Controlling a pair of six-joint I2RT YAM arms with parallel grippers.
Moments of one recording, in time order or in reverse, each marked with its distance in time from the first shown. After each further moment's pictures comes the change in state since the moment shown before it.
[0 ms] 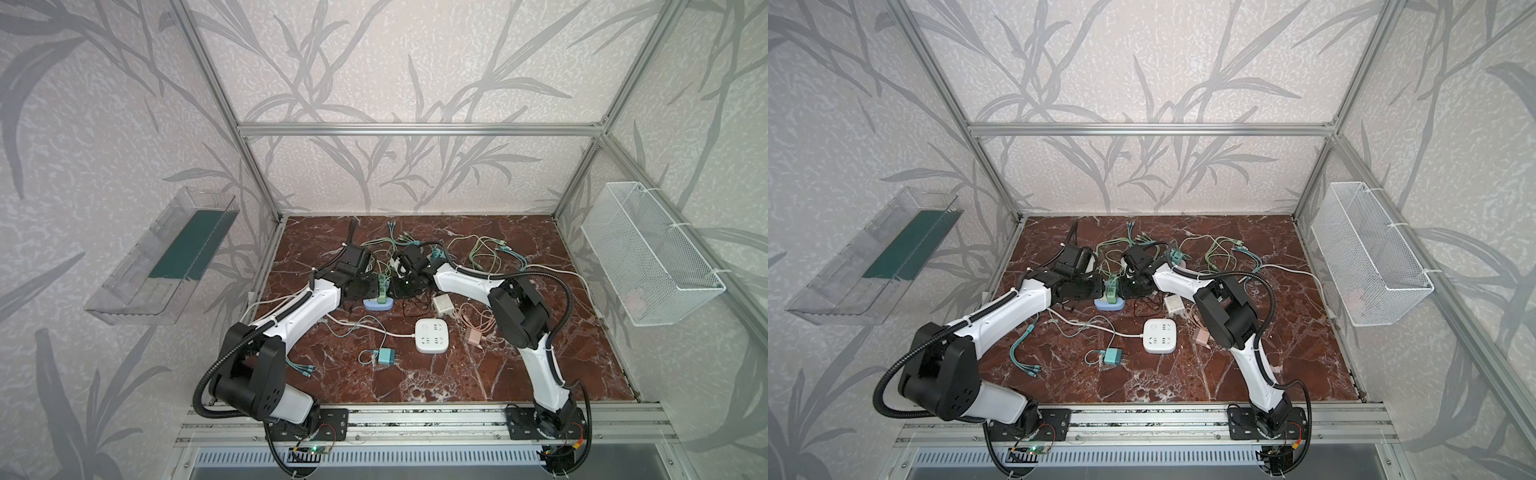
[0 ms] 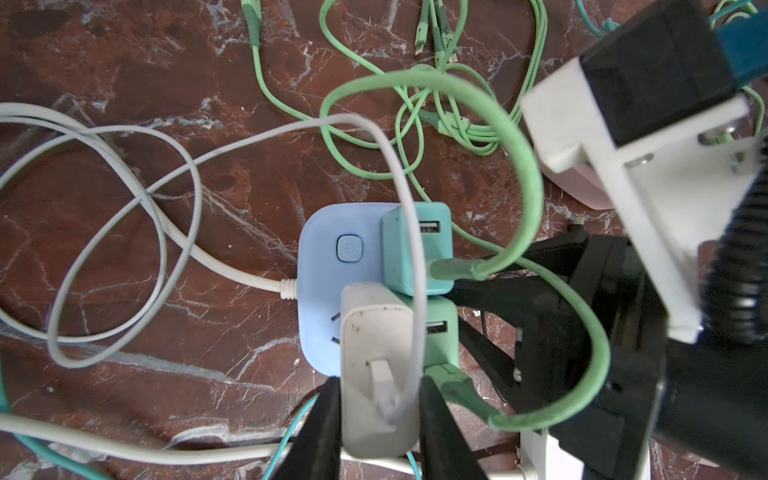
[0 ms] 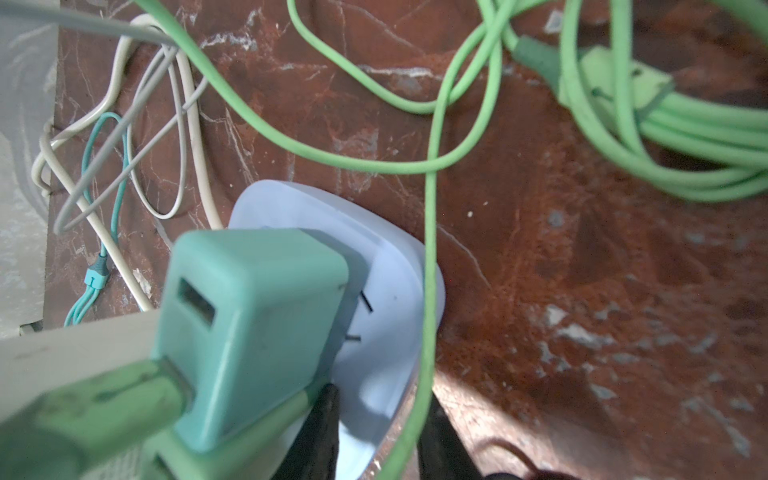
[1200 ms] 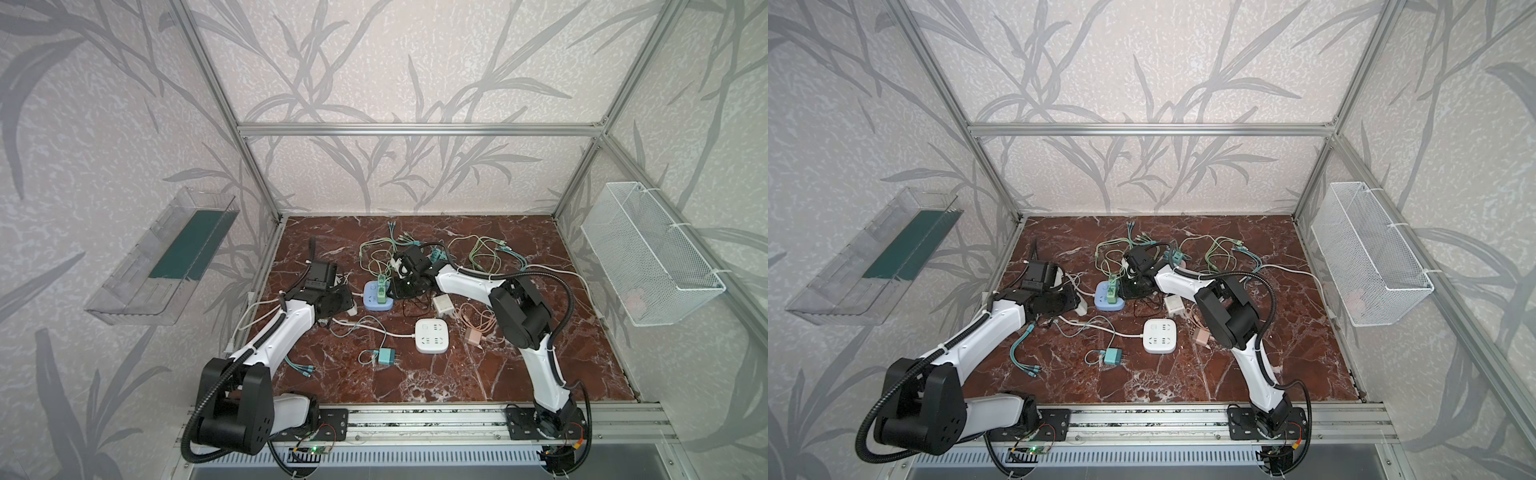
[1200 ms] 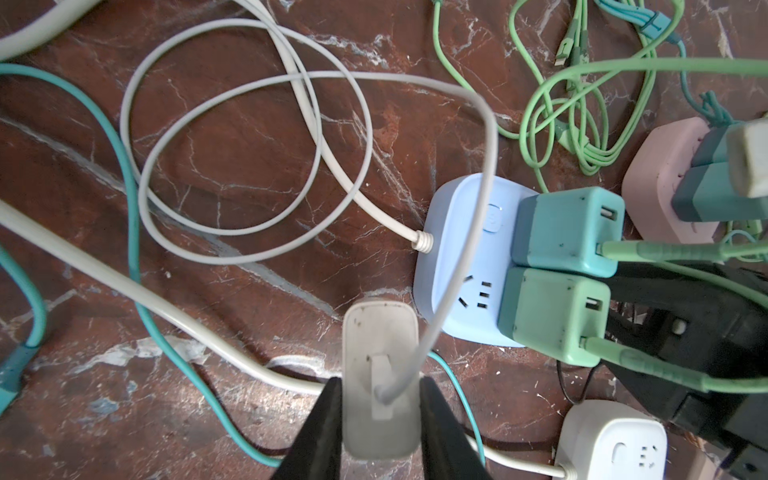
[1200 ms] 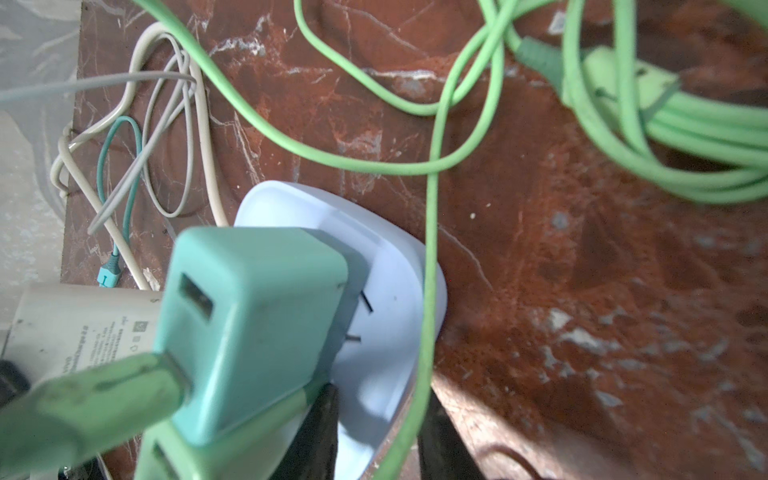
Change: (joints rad) left arm 0.251 -0.188 -0.236 0.043 0.116 -0.074; right arm -0.007 -0.013 -0.042 0.055 -0.025 0.003
